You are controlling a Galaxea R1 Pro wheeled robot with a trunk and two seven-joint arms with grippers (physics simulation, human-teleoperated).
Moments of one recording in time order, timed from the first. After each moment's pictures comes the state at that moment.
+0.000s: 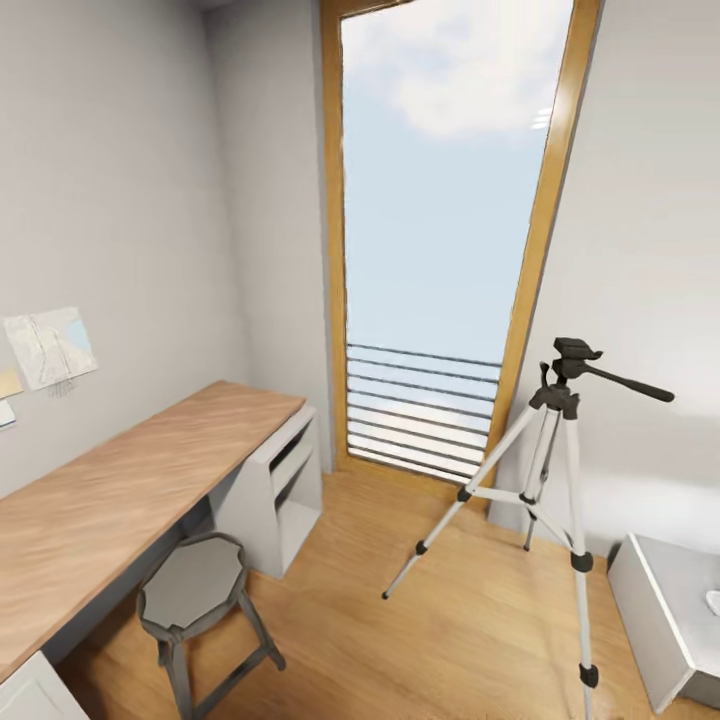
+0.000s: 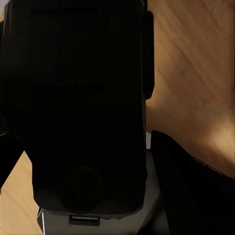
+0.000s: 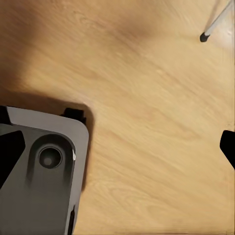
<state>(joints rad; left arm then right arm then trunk) -0.24 -0.03 -0.12 -0.01 0.59 -0.09 0.17 -0.23 -0.15 0.17 0.03 0.01 -0.14 0.08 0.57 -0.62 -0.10</state>
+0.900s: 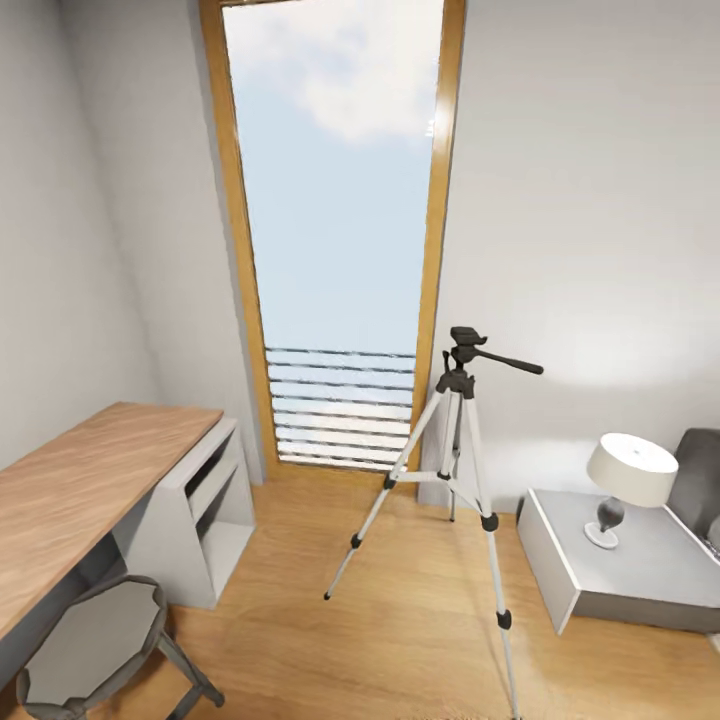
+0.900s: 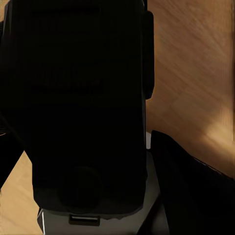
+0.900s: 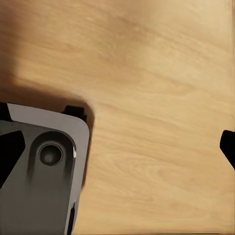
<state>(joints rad) -0.24 -0.03 -0.12 -0.01 0.59 -0.09 0.17 -0.23 -0.15 0.17 0.03 0.01 -0.13 0.08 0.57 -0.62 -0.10</state>
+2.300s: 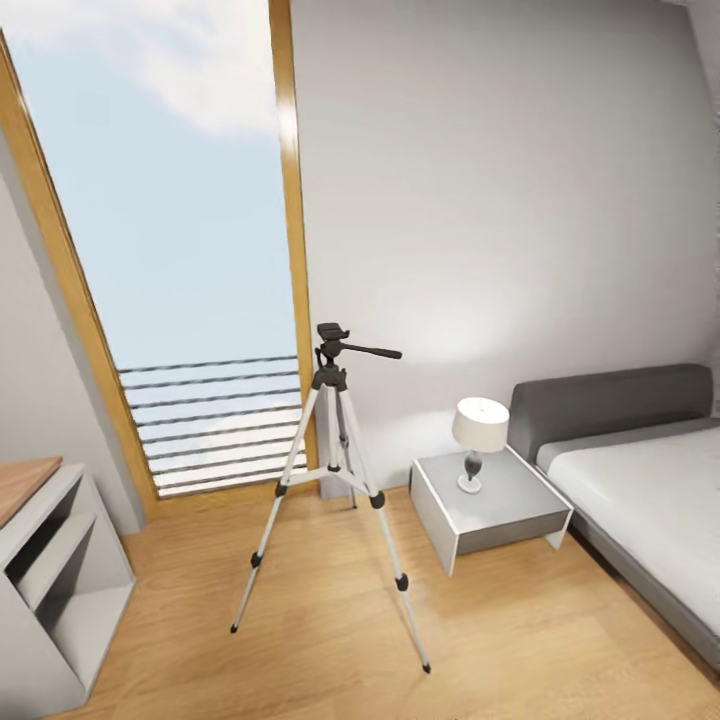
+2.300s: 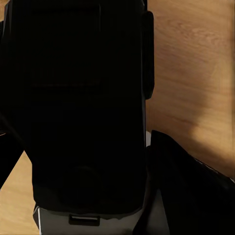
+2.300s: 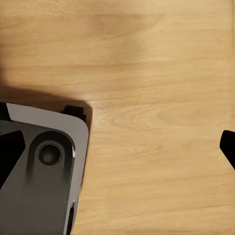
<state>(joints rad) -0.24 -0.03 -0.11 -0.01 0.60 -0.09 0.17 -0.23 -0.16 0.17 0.03 0.01 -0.13 0.08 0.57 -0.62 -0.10</state>
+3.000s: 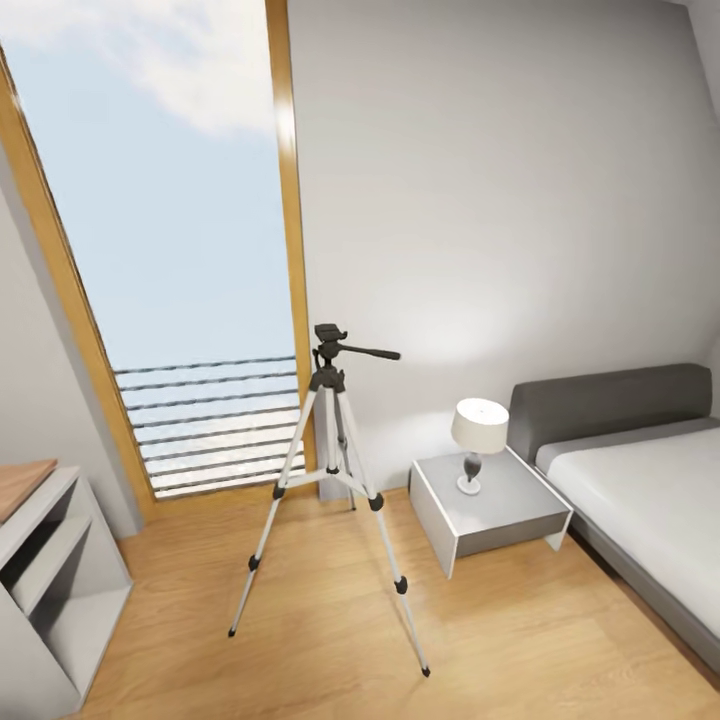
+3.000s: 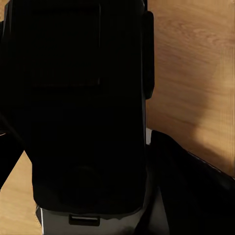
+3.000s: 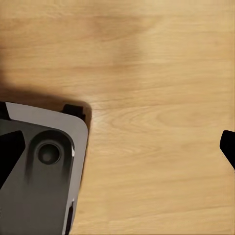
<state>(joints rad) -0.24 -0.03 -0.11 0.00 0.61 -0.09 0.17 -0.23 -0.16 0.17 0.03 0.01 -0.13 0.08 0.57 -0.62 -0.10</state>
